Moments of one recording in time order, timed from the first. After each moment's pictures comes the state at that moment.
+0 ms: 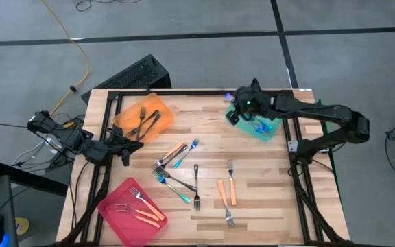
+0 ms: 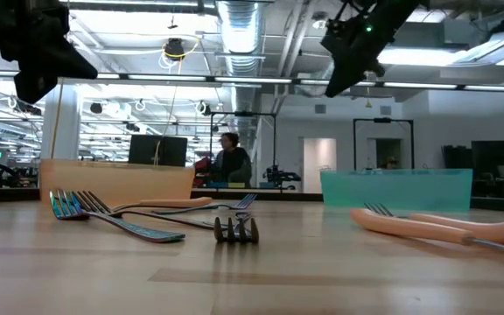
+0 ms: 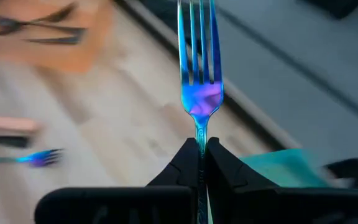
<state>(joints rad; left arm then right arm) -0.45 0.38 0.44 -0.60 -0.69 -0.93 -0.32 1.29 1.11 -0.54 0.41 0.19</state>
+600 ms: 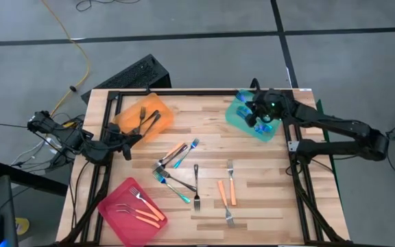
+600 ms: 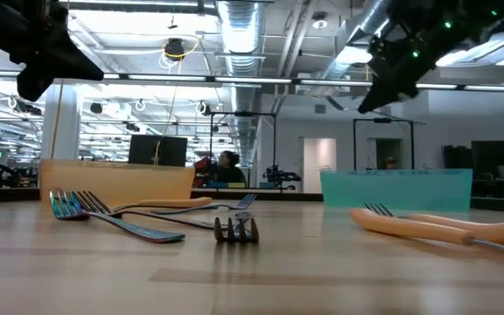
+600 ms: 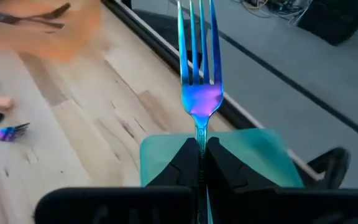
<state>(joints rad) -0.45 0.38 0.44 -0.62 -0.88 -0.94 -0.52 0.96 0.70 -0.29 0.22 0.03</state>
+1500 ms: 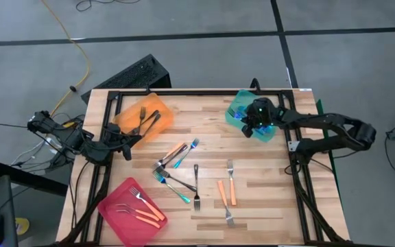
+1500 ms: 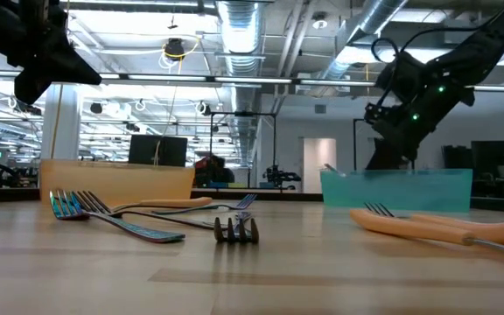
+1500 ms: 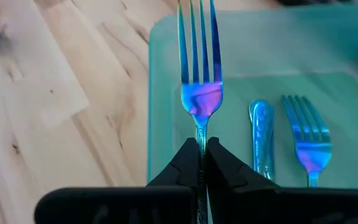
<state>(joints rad) -0.45 0.38 0.44 -0.66 -0.87 -0.97 -0.64 1.22 0.46 -0.01 -0.07 0.02</state>
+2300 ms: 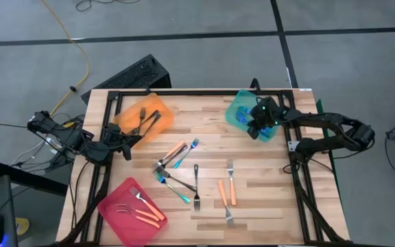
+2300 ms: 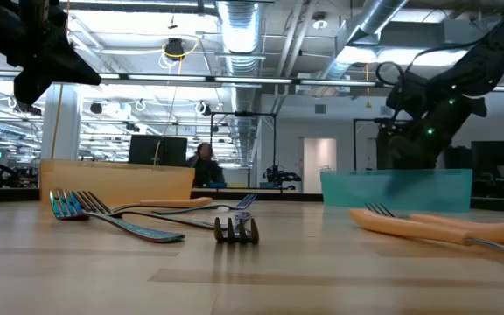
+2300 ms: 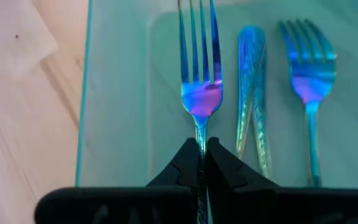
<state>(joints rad) -0.45 0.38 0.44 -0.66 -0.86 -0.98 -0.78 1.24 0.40 -0.07 -0.19 -0.05</state>
